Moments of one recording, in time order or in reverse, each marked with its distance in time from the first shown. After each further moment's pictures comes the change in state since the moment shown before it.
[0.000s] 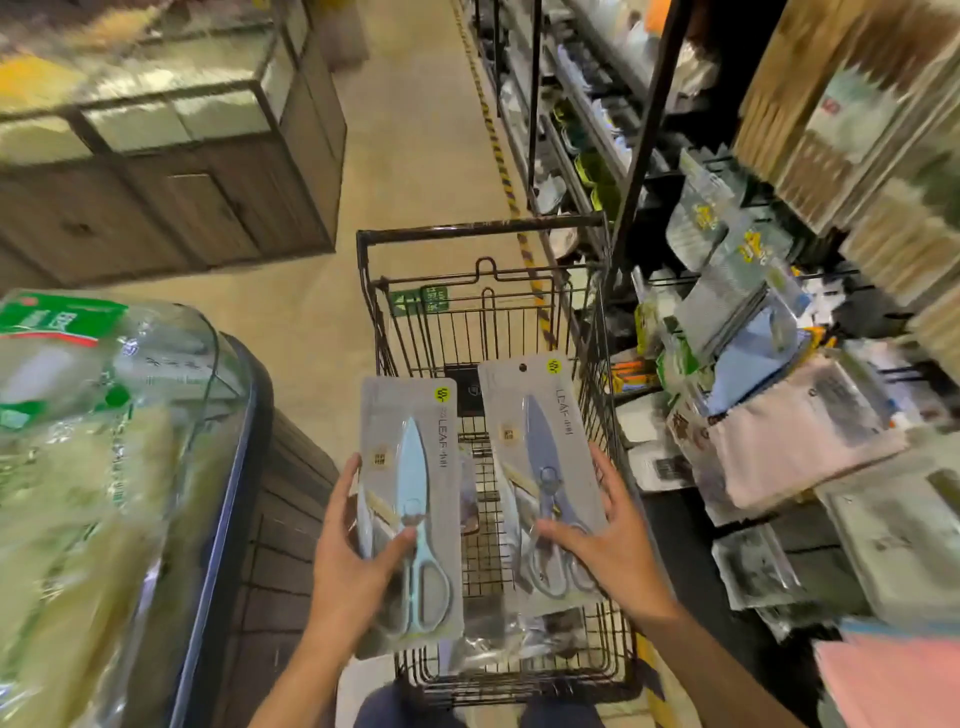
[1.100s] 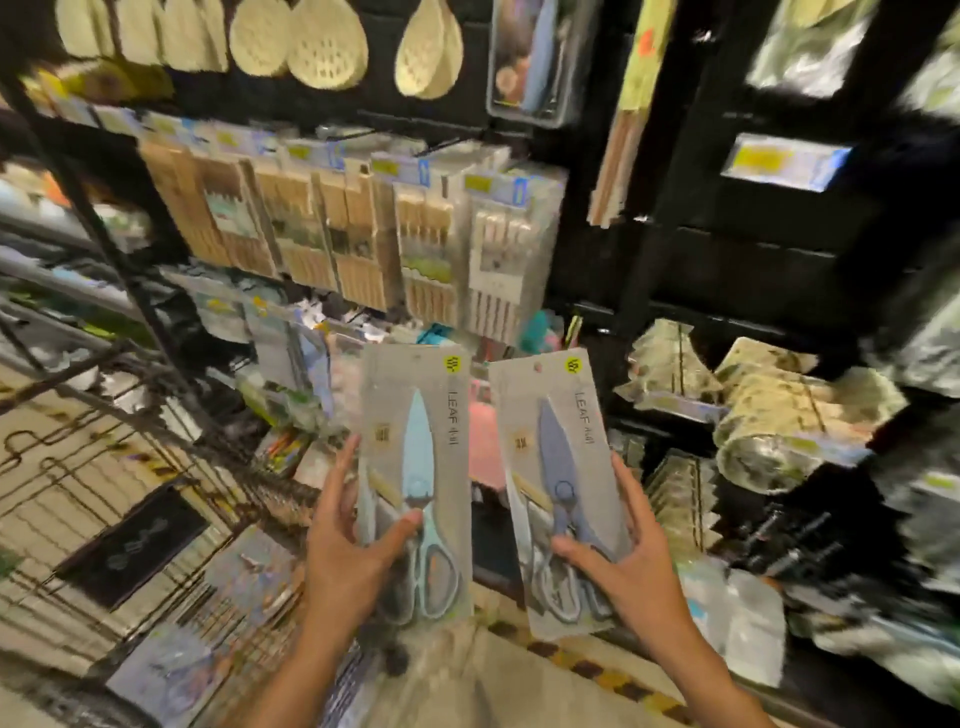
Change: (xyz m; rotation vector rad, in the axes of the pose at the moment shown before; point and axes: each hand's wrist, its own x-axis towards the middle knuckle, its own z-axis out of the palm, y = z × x) left_hand -0.218 0.102 0.074 -0.276 -0.997 0.464; right_hand -0.460 -0.035 -0.013 -0.100 1.201 -0.116
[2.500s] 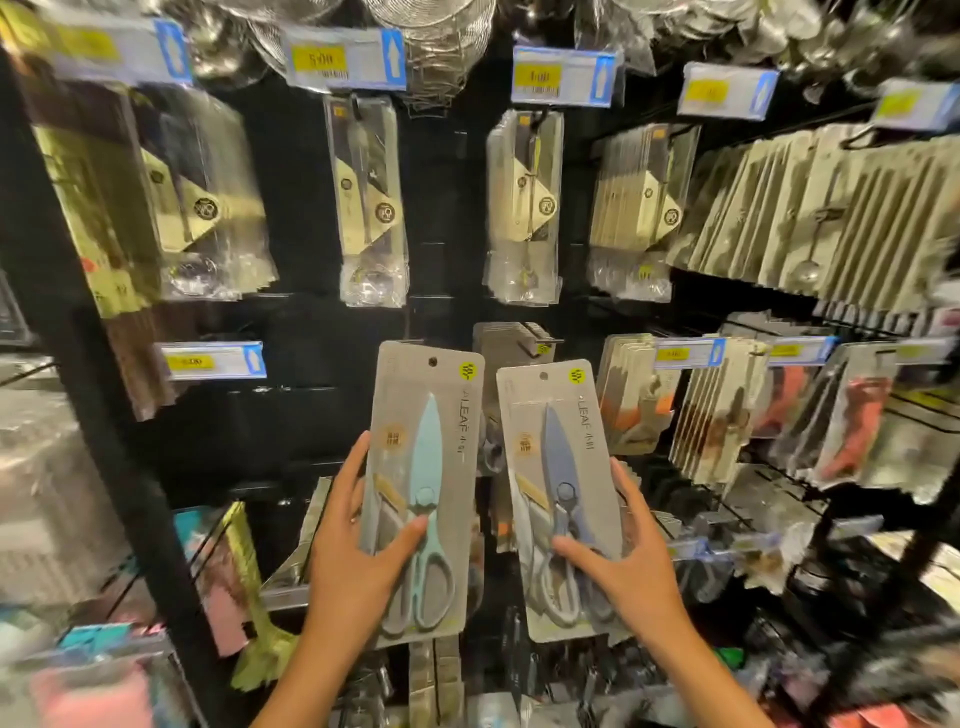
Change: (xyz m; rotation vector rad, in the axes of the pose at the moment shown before) left_hand -0.010 0.154 0.470 -0.094 -0.473 0.314; right_hand 0.030 -0.003 -0.452 -0.069 0.582 -0.186
